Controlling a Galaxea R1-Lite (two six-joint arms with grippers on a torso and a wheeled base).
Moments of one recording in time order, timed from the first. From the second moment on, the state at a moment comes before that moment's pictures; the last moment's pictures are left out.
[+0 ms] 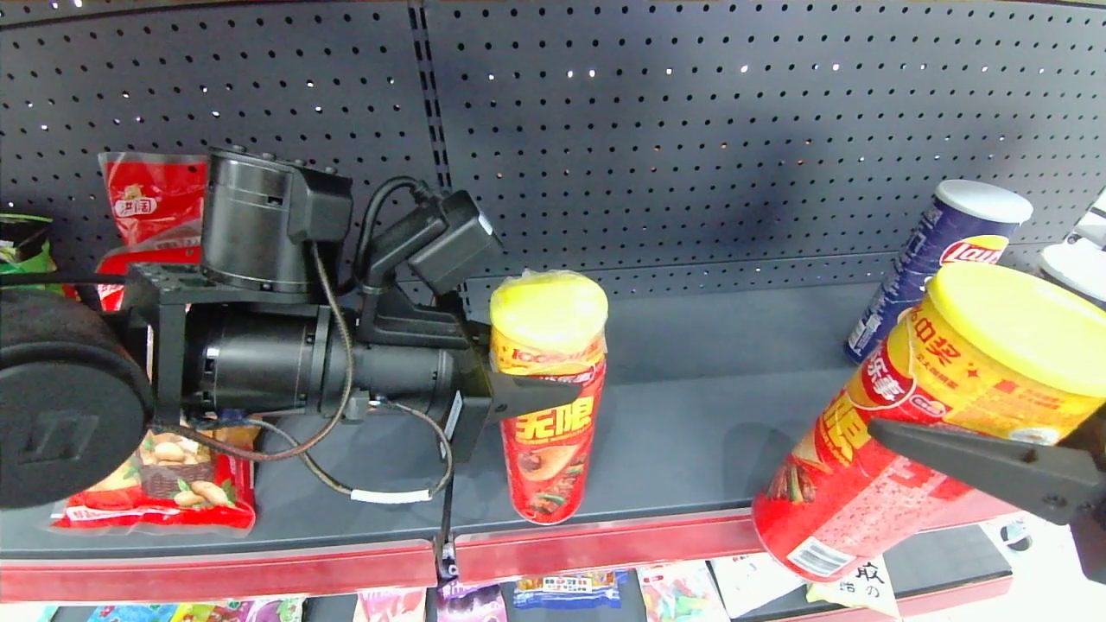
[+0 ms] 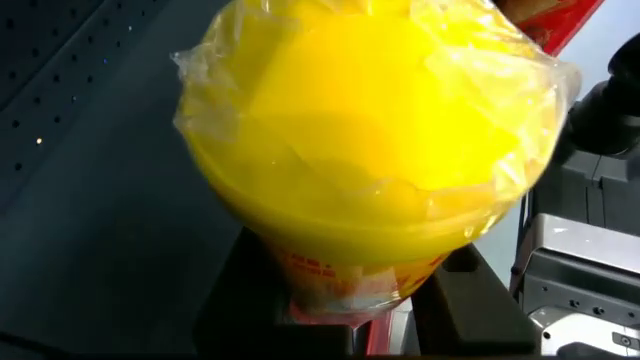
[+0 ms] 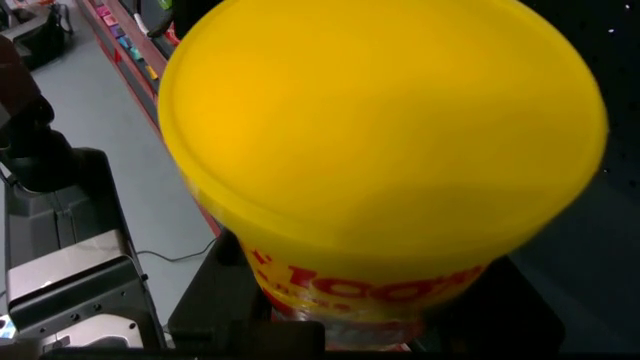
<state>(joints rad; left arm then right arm) -0.63 1.62 -1.01 -0.20 -0.56 0.28 0.48 1.07 -0.61 -0.32 0.50 -0.17</state>
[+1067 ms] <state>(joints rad) -0.64 1.60 -0.99 -0.20 -0.55 0.25 0.48 1.10 -0.65 -0.32 0.50 -0.17</state>
